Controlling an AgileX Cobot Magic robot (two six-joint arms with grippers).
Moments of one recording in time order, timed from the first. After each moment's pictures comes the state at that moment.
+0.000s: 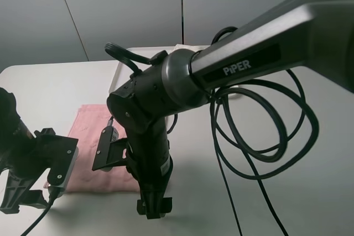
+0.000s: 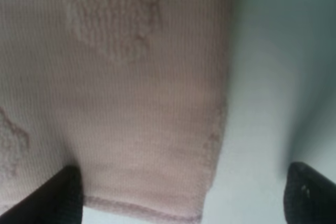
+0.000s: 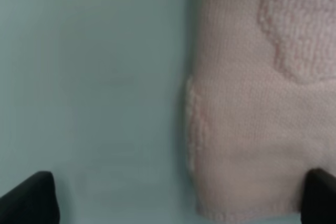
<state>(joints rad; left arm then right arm) -0.26 1.72 -0.54 0.01 0.50 1.23 1.07 2.16 -1.32 0.09 0.88 -0.58</state>
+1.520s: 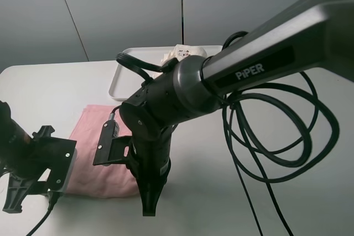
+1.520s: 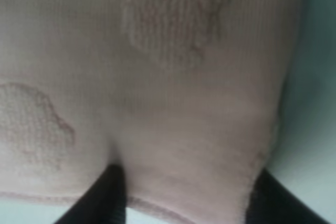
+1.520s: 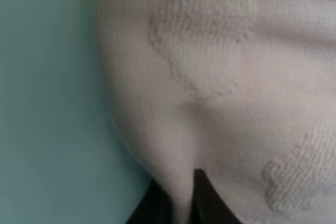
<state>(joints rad) -0.26 1.71 -0.48 0.09 0.35 1.18 1.06 2.14 -1.24 0.08 0.69 -0.54</state>
